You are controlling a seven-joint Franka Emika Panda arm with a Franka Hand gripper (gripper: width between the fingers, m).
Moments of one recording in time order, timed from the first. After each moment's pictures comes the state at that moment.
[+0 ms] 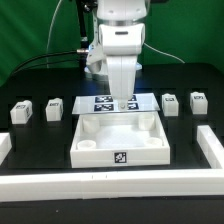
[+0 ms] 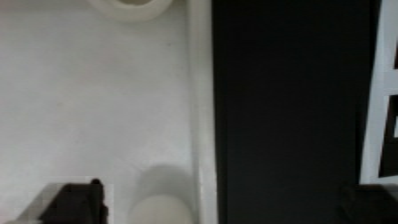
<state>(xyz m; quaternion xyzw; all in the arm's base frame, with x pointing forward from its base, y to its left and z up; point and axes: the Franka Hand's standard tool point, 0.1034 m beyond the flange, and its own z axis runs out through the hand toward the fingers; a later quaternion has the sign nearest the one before) 0.425 0.013 0.042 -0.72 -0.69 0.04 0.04</state>
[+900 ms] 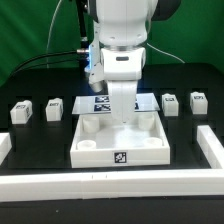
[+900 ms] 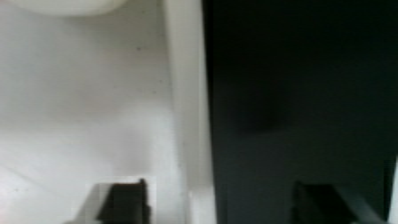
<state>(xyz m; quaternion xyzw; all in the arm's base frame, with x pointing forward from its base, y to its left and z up) 0.420 0.014 0.018 -0.73 -0.68 0.06 0.05</state>
